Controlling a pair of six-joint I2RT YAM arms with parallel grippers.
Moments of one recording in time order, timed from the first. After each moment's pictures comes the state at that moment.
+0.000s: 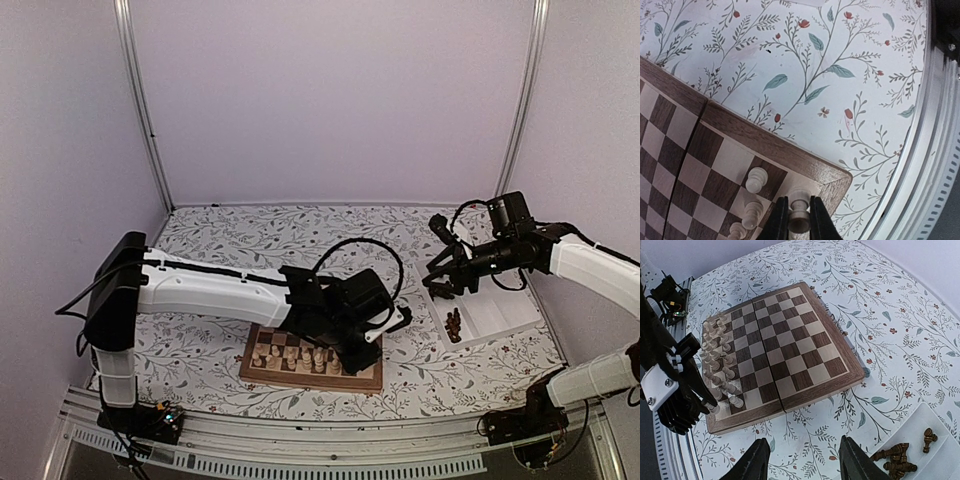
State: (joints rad) left arm -1.26 2.00 1.52 -0.57 0.02 -0.12; right arm 0.36 1.25 0.91 -0.49 -0.69 -0.48
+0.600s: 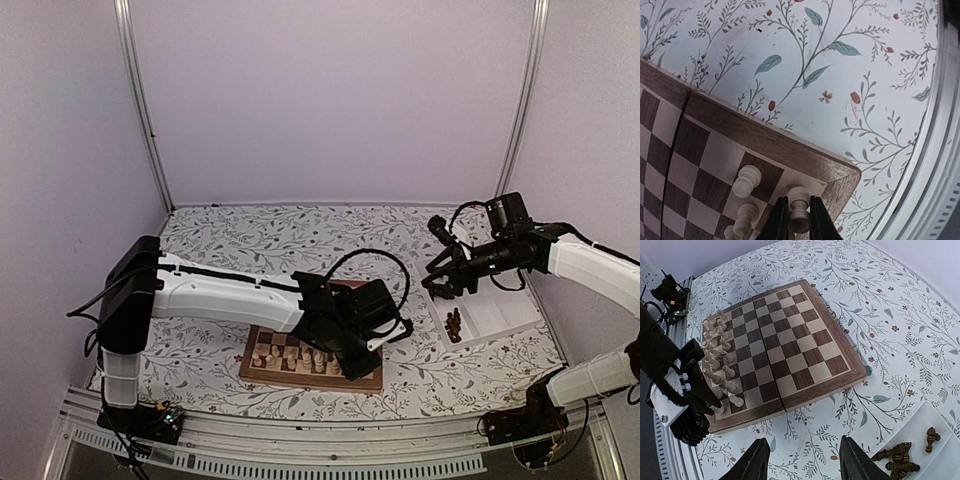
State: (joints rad) left arm -1.28 2.07 1.57 -0.64 -0.01 -0.07; right arm 0.36 1.27 0.91 -0.49 -0.69 -0.48
